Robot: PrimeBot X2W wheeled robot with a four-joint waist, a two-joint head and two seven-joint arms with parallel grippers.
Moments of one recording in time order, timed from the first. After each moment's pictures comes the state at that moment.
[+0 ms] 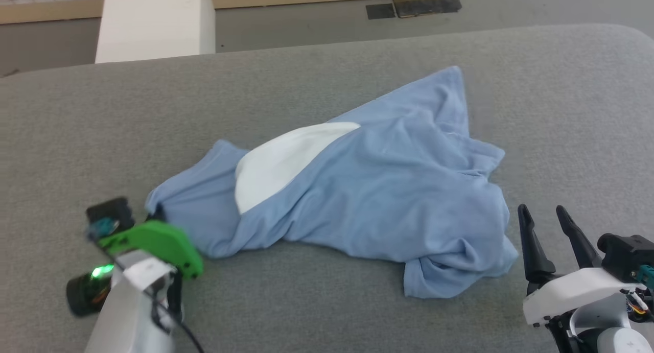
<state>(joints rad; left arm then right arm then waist) -0.34 0.14 -0.01 0.49 -0.36 0.17 0.05 0.00 -0.05 -0.10 0.03 0.23 0.13 0.01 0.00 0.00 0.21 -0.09</state>
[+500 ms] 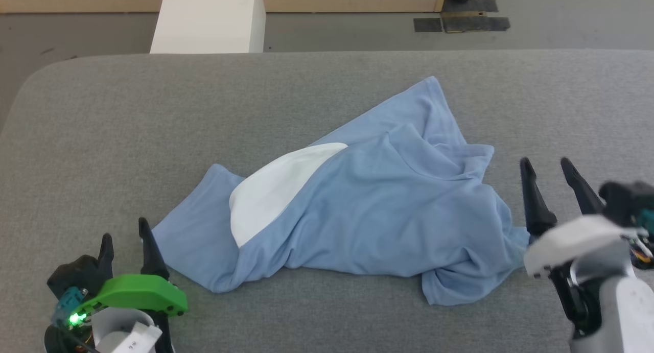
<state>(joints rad) -0.08 0.13 0.06 0.21 -0.42 0.16 -0.18 -0.15 -0.05 -0.12 0.04 0.17 0.13 0.08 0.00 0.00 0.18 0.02</state>
